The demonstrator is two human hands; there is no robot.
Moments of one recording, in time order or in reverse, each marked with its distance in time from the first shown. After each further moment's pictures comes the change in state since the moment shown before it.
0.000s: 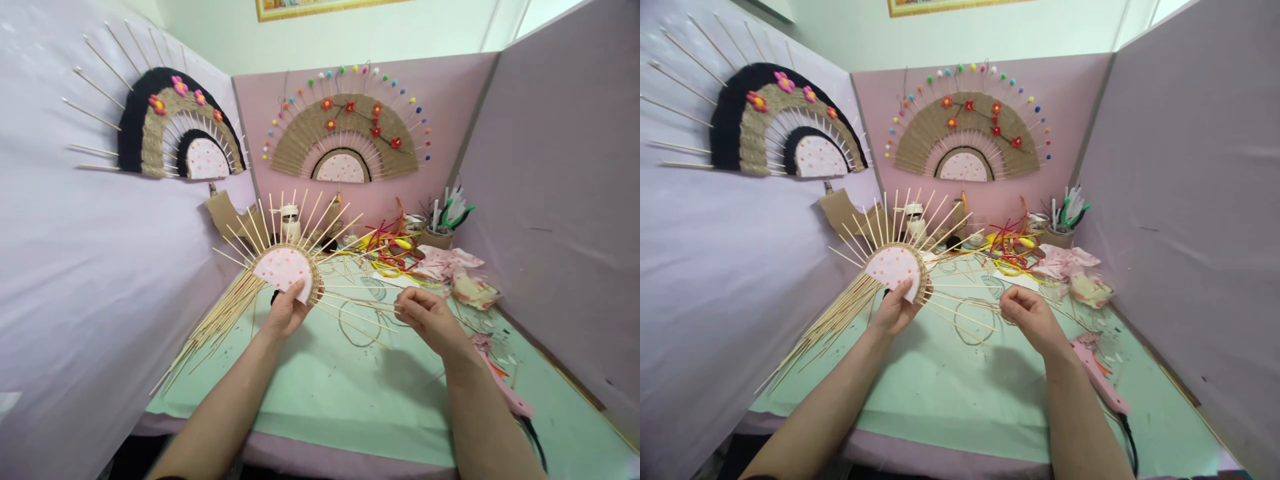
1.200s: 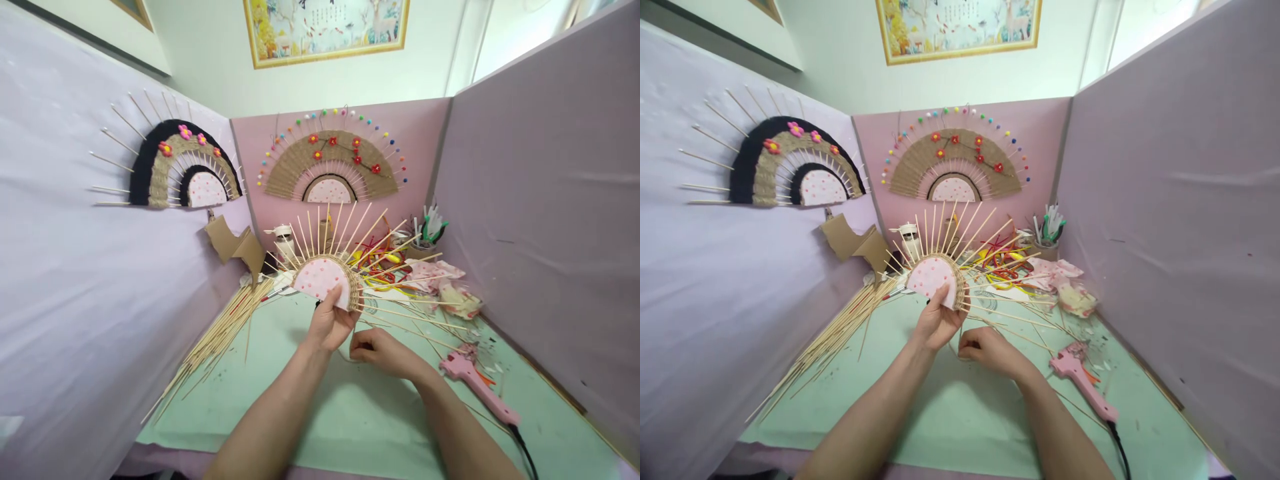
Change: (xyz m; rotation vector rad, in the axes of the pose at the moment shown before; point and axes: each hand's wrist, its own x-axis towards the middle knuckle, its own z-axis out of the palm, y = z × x) left_hand 0.002 -0.051 0.087 -0.244 -0.107 -0.231; right_hand -0.001 0.010 0.040 -0.602 -0.406 0.027
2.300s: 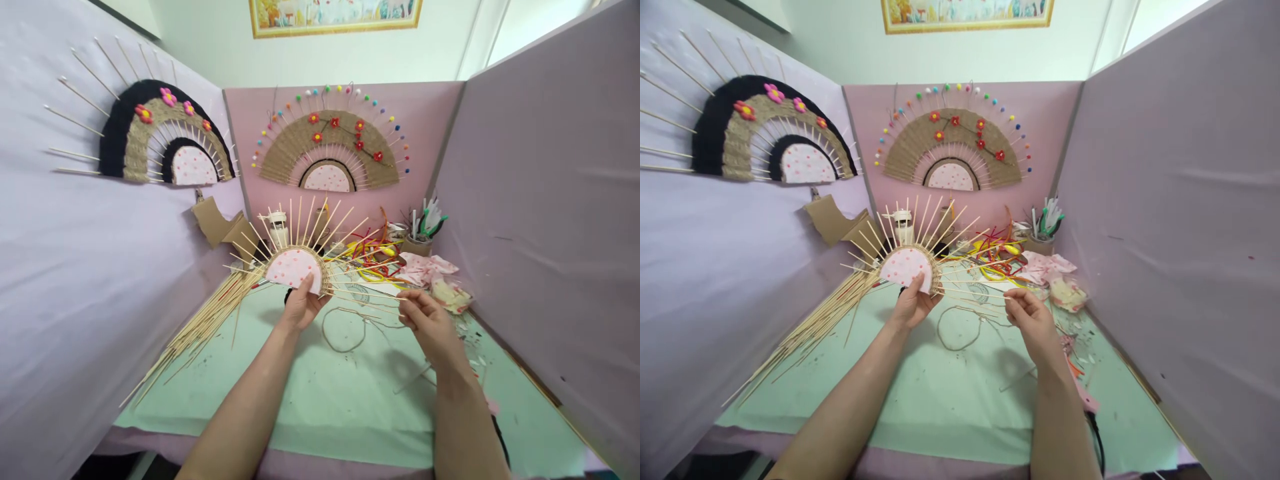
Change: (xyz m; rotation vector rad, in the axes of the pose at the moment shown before) left_hand 0.024 0.024 -0.054 0.170 0.053 0.186; right_hand -0.036 0.026 -0.051 0.657 0.720 0.006
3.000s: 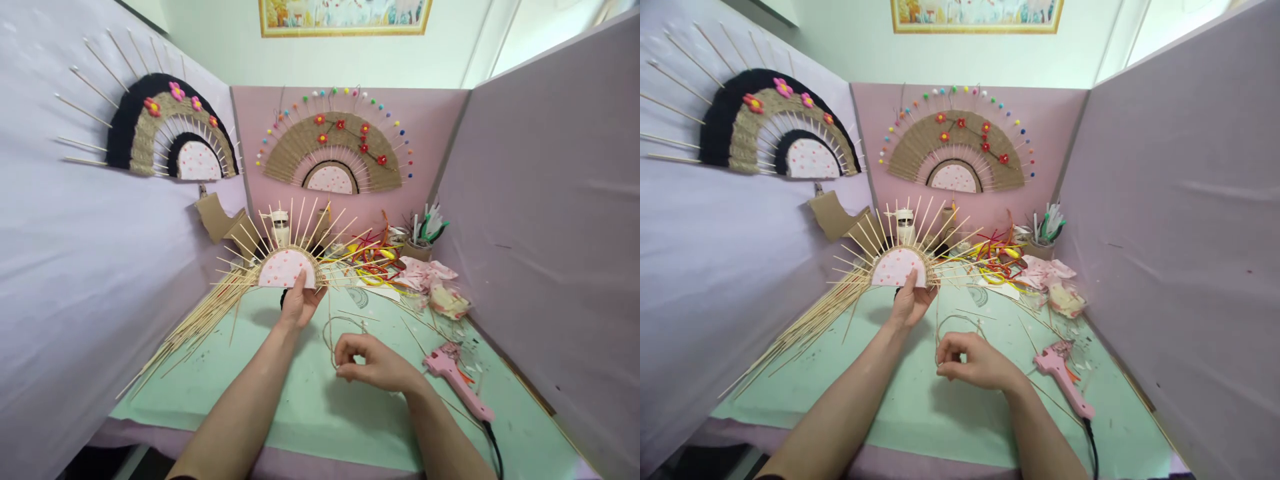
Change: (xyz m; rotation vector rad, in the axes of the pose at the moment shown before) left_hand 0.003 0.000 0.001 -0.129 0.035 0.113; right_hand -0.032 -0.005 0.061 -0.312 -0.914 0.043
